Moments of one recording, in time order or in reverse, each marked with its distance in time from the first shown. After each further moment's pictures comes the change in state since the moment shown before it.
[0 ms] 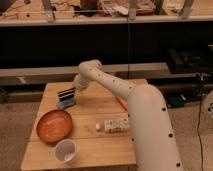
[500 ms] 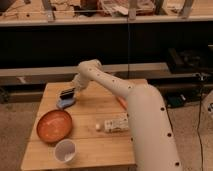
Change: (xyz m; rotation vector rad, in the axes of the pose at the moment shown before) arm -0.002 0.000 0.002 -0.010 -0.004 -0.004
